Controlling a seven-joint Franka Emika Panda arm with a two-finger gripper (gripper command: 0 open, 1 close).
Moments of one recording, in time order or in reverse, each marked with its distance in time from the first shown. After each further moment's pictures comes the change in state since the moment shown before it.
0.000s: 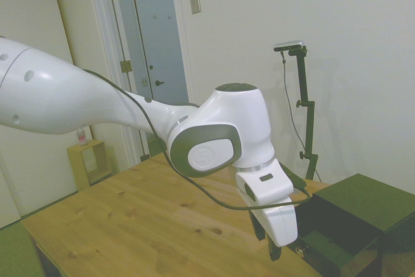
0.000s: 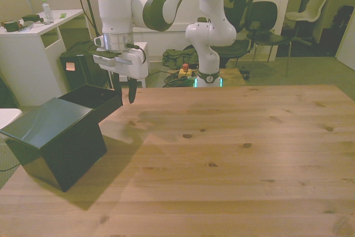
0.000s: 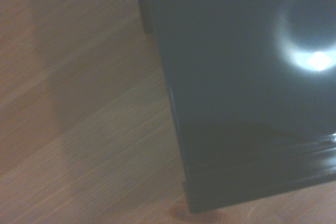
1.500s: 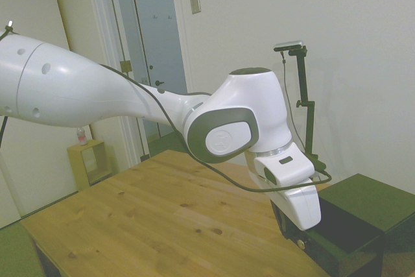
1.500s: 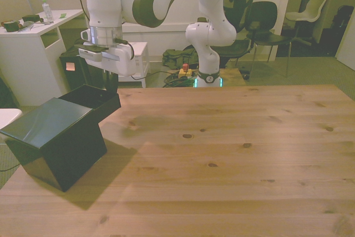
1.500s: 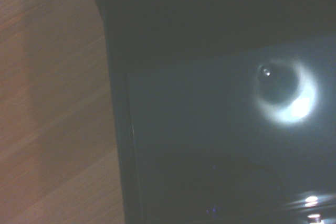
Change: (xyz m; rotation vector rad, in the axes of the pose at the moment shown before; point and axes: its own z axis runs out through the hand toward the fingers) arm 0.034 -0.024 -0.020 0.014 0.047 -0.009
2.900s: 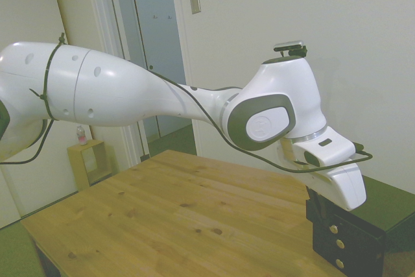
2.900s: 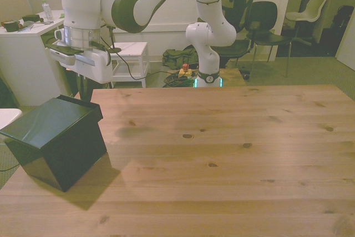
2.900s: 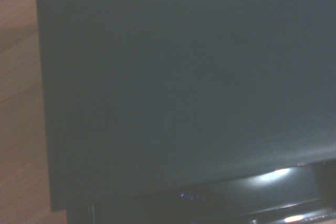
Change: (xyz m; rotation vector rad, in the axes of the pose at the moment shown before) arm 0.053 -0.047 -0.002 0.005 0.096 -0.038
